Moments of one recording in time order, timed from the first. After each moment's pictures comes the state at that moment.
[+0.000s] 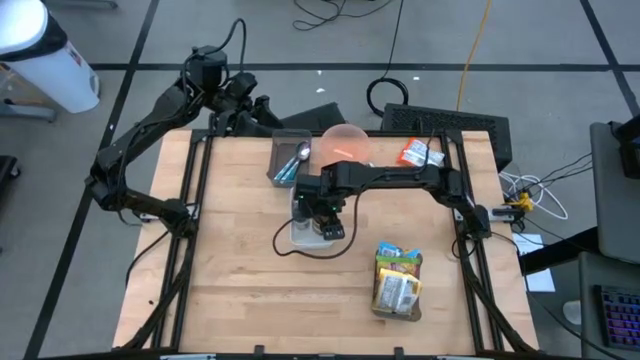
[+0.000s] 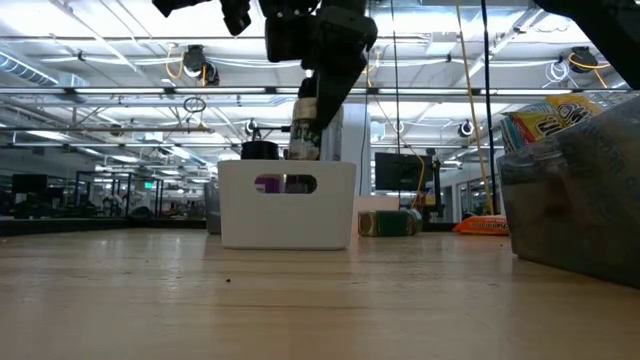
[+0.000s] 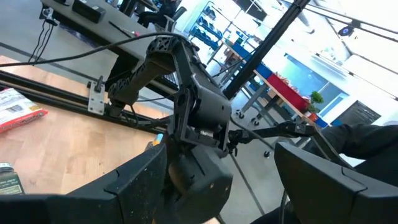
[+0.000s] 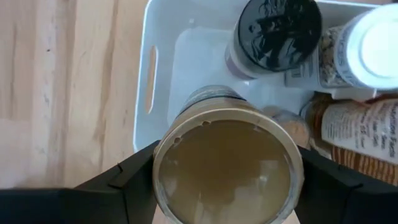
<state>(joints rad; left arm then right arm) 0.81 1.35 1.47 -0.44 1.30 -0.27 -0.04 2.14 2.07 -1.23 -0.12 -0.19</state>
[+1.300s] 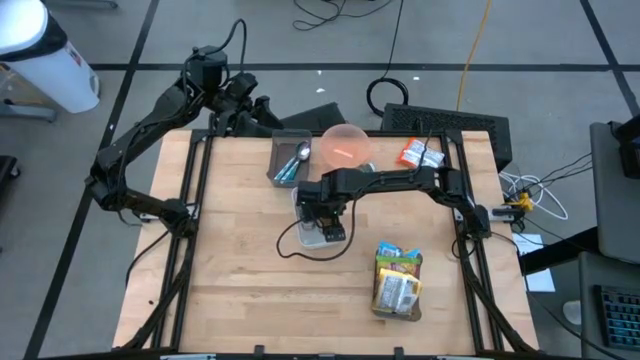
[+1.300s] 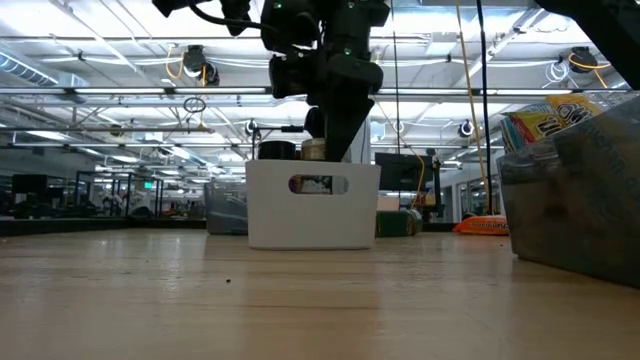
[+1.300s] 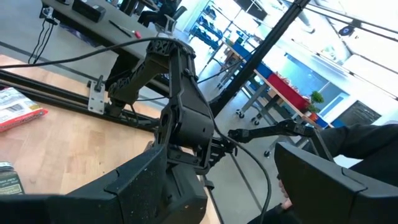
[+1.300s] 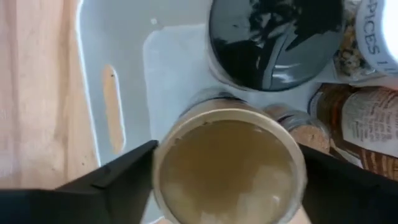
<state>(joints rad) 0.81 1.35 1.47 -0.45 1.30 -0.26 -0.04 2.14 1.90 -1.12 -0.07 -0.18</state>
